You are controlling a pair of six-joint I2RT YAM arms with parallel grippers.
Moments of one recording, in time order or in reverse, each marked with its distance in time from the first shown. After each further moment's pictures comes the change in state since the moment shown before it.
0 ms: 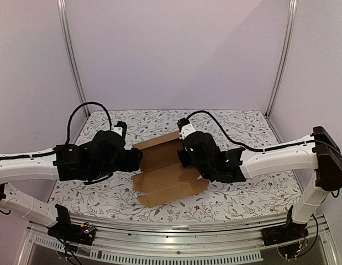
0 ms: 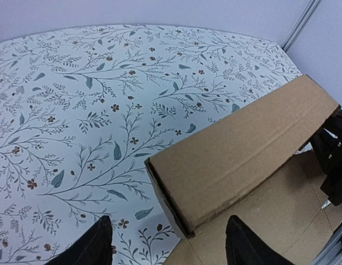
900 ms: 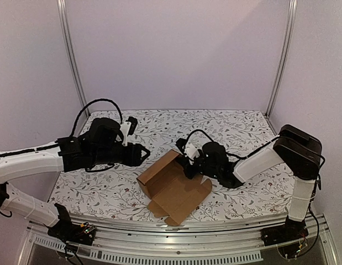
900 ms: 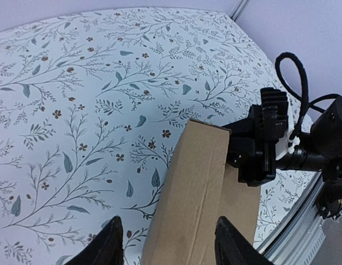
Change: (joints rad) left arm 0.181 0.020 0.008 0.107 0.426 0.198; right arm -0.227 0.209 -0.252 0.587 -0.740 -0.226
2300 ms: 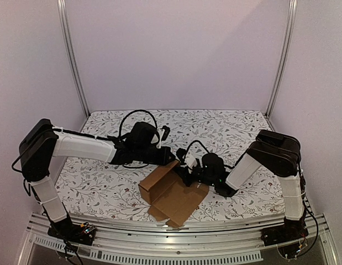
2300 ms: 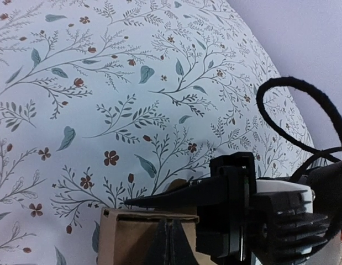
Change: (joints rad) left arm 0.056 0.583 0.185 0.355 0.299 -0.047; right arm -0.012 0.245 -0.018 0.340 -0.105 0.026
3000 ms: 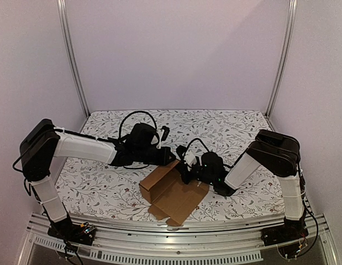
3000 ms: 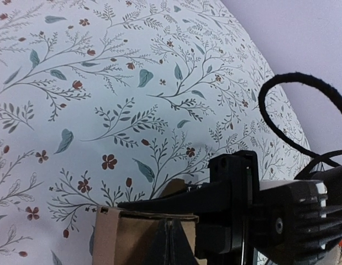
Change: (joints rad) left arm 0.000 0.009 -0.022 0.057 0.002 -0.023; right arm 0.000 0.008 0.019 0.024 0.045 0.023
